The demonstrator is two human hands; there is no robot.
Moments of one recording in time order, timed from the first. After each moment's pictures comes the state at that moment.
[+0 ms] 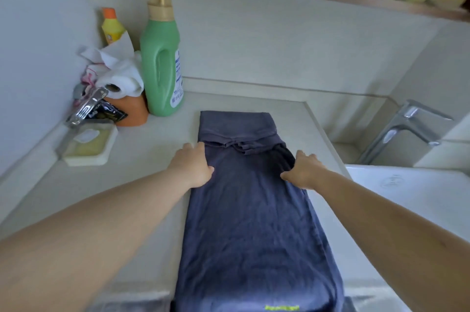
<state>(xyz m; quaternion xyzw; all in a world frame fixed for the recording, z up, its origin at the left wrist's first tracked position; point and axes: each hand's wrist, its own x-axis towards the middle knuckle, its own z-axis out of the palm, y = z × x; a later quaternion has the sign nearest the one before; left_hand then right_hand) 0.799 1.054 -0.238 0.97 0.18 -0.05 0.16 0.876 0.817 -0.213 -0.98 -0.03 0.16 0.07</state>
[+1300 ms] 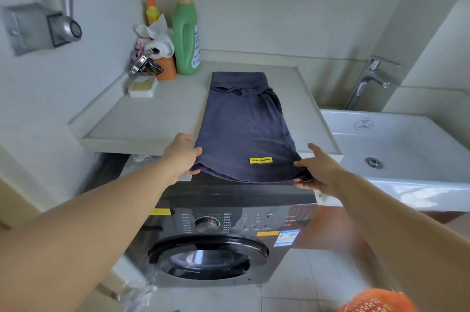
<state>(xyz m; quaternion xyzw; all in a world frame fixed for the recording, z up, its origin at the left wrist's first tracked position) 0.533 0.955 -0.230 0.74 0.32 0.06 0.58 0.627 0.678 -0.228 -0.74 0.09 0.24 0.62</state>
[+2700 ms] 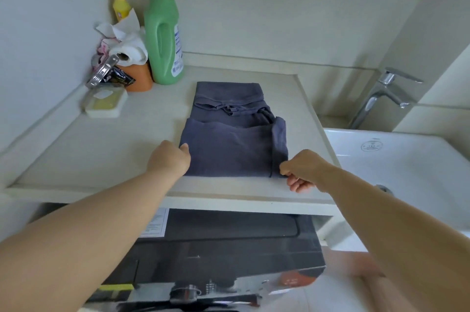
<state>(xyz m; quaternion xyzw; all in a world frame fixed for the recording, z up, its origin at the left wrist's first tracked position) 0.686 1.006 -0.264 0.87 0.40 0.06 0.30 0.757 0.735 -0.208 -0.88 0.04 0.29 0.37</state>
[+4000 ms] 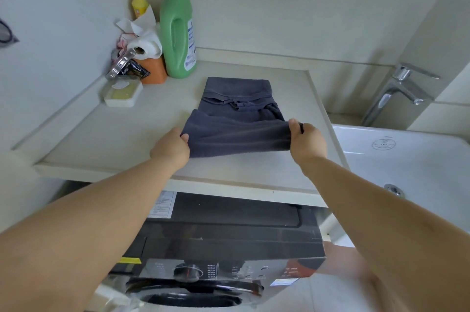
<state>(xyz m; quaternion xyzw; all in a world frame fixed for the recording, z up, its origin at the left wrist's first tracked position) 0.663 1.002 -0.253 0.91 0.34 0.08 0.23 0.759 0.752 -0.214 -0.91 -0.02 0.00 0.40</state>
